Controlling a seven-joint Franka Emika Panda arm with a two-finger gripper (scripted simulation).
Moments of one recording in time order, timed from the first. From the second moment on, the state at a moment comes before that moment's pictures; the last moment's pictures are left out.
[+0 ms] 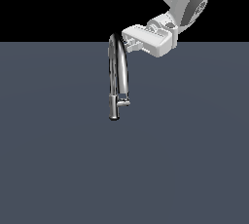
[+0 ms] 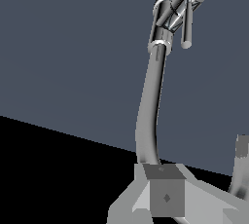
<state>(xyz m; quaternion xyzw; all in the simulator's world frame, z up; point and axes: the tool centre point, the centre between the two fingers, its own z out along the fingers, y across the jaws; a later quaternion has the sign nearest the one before) 0.041 -0.010 0.267 -0.76 0.34 0.43 0.35</state>
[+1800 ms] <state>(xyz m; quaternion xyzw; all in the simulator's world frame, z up) 0.051 -0.005 0.131 -0.55 0.44 0.55 0.44</state>
